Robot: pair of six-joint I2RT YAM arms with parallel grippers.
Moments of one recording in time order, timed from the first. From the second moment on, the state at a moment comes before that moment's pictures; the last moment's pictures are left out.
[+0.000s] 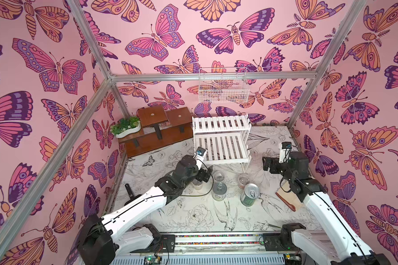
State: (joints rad) left arm -0.69 1.14 0.82 -0.12 -0.16 -0.03; right arm 0.15 0.96 0.73 -0.29 -0.03 0.14
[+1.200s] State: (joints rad) left arm 0.05 1.40 0.38 0.60 -0.11 -0.10; right arm 0.05 1.46 0.38 0.67 0.23 -0.01
